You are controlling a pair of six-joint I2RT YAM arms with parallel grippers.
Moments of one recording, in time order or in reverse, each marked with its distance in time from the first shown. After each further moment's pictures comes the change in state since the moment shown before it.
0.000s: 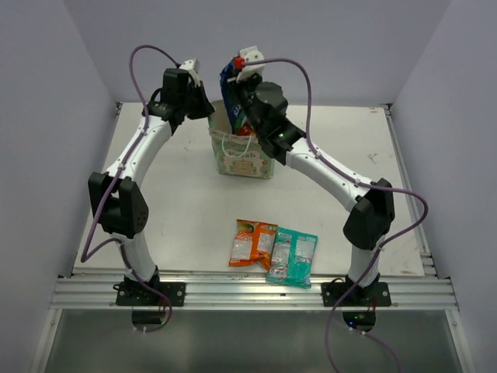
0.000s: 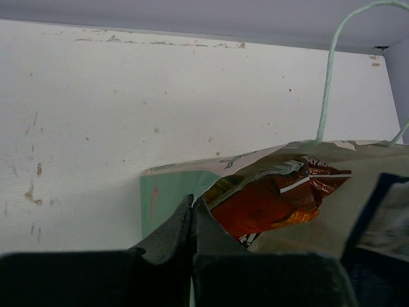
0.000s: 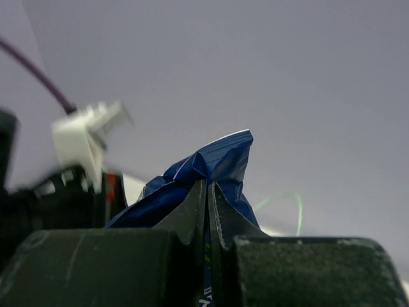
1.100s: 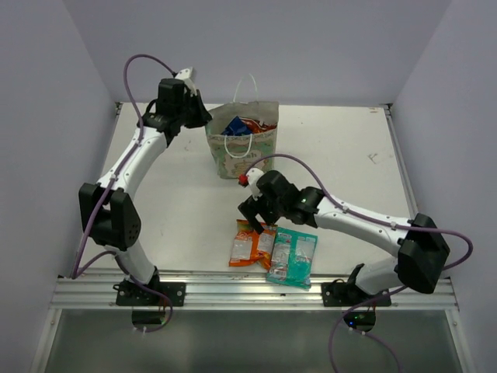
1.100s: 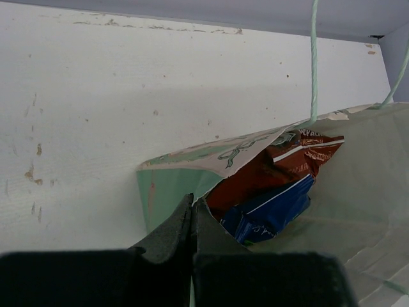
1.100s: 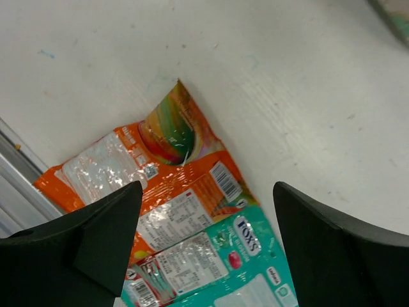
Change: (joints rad) left arm 0.000 -0.127 -0.185 0.066 0.010 0.003; right arm 0.171 -0.477 -0.856 -0.743 -0.325 0.224
